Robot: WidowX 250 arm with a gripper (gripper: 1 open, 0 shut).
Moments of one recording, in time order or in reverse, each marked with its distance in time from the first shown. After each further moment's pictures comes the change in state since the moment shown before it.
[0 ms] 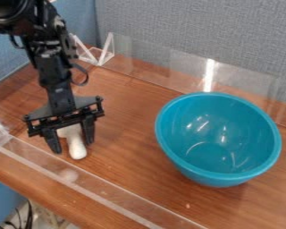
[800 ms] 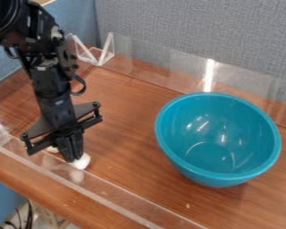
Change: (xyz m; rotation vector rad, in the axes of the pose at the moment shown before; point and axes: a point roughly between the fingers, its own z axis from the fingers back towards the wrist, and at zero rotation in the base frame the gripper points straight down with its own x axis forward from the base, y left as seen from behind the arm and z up) arm -0.026 0.008 -0.001 0.004 -0.027 0.206
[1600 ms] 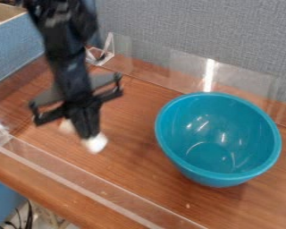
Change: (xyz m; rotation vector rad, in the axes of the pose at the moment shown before) arm -0.041 -0.023 0.074 -0.064 -0.043 -0.148
